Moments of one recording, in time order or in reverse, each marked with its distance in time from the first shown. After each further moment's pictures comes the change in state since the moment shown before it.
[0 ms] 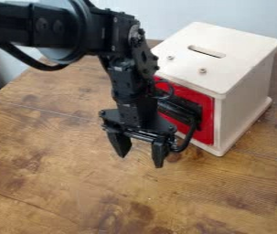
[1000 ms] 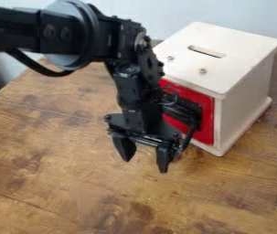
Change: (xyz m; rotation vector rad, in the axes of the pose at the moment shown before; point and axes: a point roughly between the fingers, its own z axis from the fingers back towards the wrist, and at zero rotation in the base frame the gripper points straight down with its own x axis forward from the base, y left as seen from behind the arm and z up) arm -0.001 -0.006 -0.006 -0.003 -0.002 -0.024
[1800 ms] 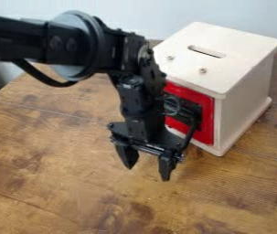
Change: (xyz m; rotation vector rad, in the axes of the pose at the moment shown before) arm -0.004 -0.002 -0.015 0.000 0.012 -0.002
